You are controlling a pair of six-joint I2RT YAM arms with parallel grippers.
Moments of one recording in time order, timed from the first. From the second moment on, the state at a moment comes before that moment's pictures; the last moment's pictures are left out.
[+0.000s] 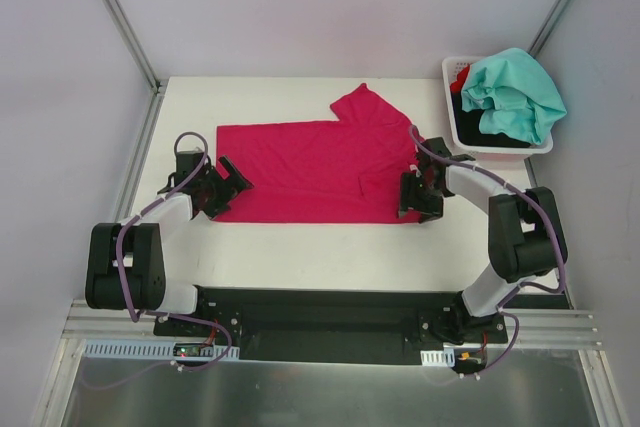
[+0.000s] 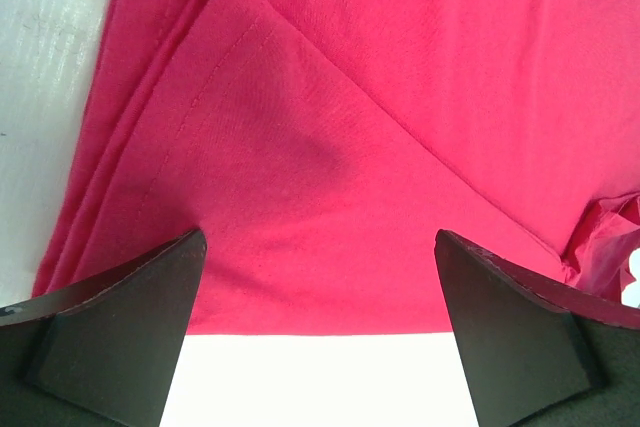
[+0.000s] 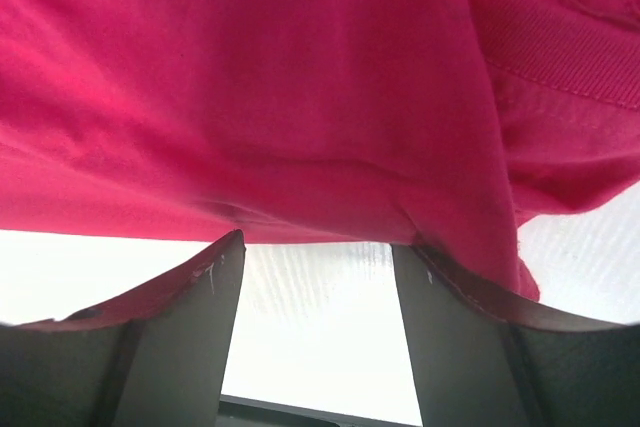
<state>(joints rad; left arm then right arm) 0.01 1.39 0.62 -0.11 0.28 -0.73 0.25 1.65 0.97 -0.65 -0.12 0.33</state>
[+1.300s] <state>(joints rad) -0.14 1.39 0.74 -0.19 0.28 -0.75 0.06 2.00 1.60 -0.78 -0.35 0.19</state>
